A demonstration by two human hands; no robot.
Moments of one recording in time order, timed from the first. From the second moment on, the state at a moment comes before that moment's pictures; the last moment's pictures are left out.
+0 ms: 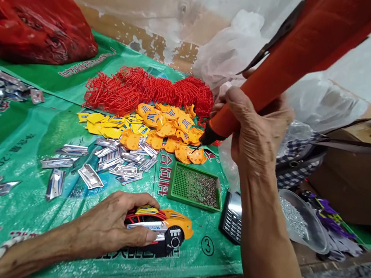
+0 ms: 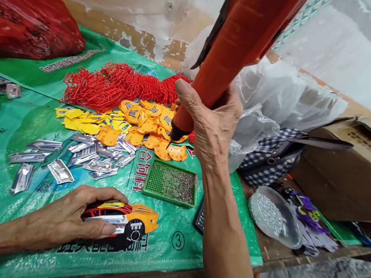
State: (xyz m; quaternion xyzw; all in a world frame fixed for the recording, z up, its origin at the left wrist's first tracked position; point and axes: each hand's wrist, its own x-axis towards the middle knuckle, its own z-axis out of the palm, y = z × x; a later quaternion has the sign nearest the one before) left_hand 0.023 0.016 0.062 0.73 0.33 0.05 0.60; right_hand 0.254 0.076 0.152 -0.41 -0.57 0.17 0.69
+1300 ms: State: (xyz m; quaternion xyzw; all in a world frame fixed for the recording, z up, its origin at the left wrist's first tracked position) left_hand 0.032 0.019 0.073 0.67 0.37 0.04 0.65; right_hand 0.247 0.055 0.095 -0.46 -0.47 0.23 0.72
